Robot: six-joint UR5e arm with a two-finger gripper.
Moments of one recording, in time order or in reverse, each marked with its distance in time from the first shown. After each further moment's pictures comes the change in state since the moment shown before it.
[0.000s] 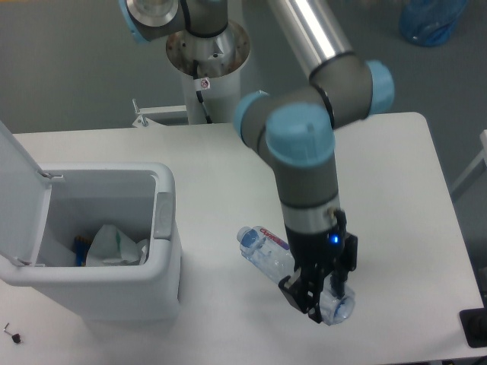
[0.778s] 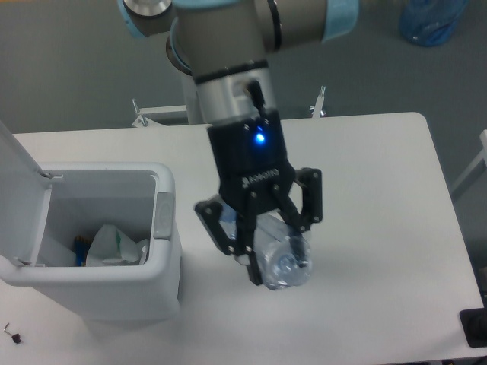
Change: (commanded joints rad) arm -0.112 0.133 0.014 0.012 0.002 0.125
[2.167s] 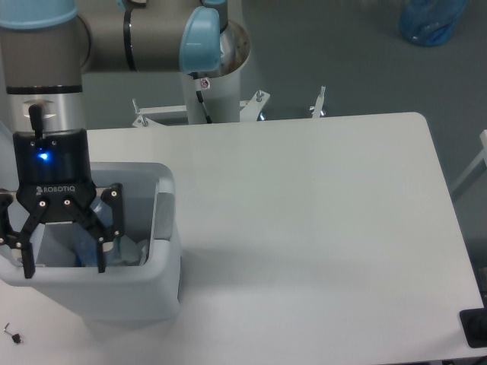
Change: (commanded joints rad) arm -0.243 -0.021 -0.123 -0.002 0.005 0.047
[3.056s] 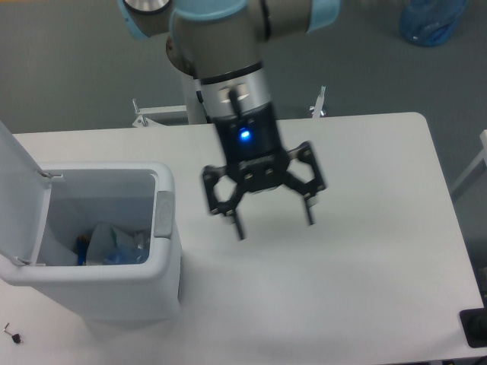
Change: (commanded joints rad) arm 0.423 0.202 -0.244 -0.043 0.040 0.659
